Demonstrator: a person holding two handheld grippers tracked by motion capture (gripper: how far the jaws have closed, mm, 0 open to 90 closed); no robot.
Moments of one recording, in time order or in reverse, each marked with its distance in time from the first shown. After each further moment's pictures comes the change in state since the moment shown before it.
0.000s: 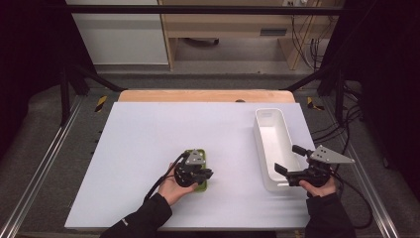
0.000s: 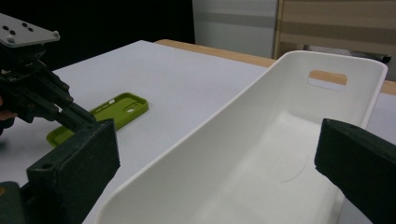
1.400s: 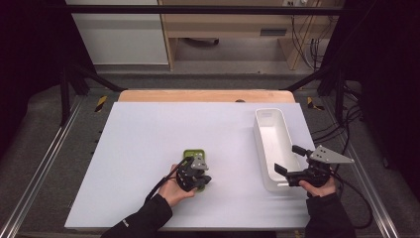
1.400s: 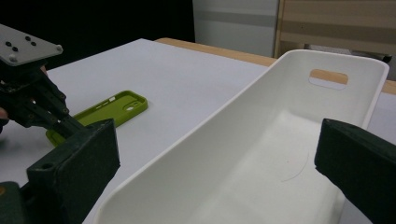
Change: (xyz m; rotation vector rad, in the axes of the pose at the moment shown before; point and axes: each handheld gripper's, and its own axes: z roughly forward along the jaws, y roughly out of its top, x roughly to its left) left arm -0.005 -0.003 0.004 0.137 -0.008 0.072; right arm 0.000 0.000 0.000 0.005 0.000 -0.004
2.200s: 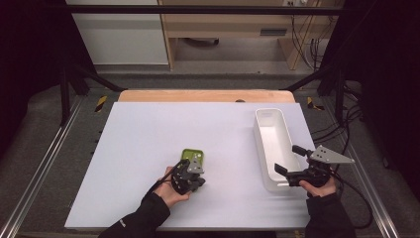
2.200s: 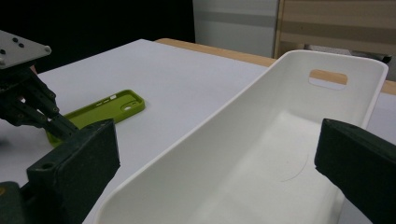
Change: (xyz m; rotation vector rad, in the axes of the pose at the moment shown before) left arm -0.002 -0.010 -0.012 0.041 0.040 0.026; right arm 0.000 0.000 -0.001 -0.002 -0.001 0.001
